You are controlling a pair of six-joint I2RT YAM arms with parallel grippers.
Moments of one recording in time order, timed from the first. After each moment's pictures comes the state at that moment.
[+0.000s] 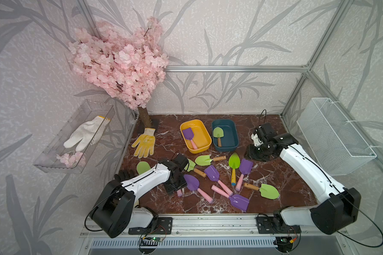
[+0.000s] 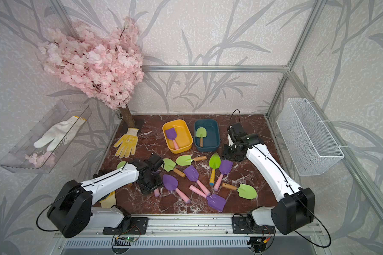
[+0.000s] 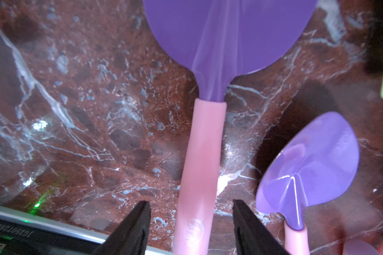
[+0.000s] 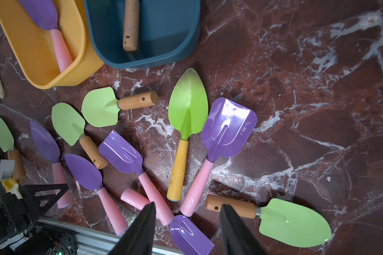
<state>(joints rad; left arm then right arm) -0.55 1.35 0.74 -0.94 0.06 -1.09 0.33 1.36 1.26 -1.09 -0.15 0.47</state>
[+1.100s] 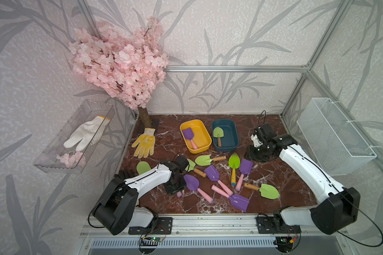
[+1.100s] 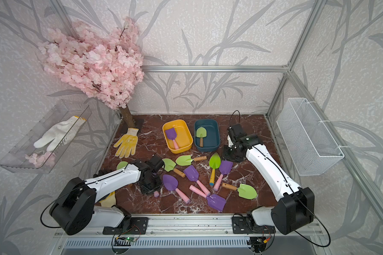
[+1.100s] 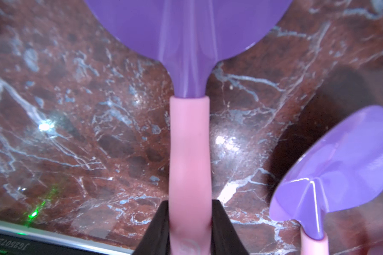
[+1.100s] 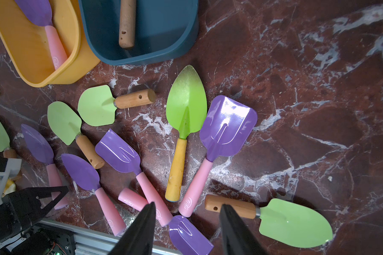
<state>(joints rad) -0.55 1.38 0.71 -0.90 0.07 -1.06 0.33 1.36 1.24 -1.08 -0.15 0.47</state>
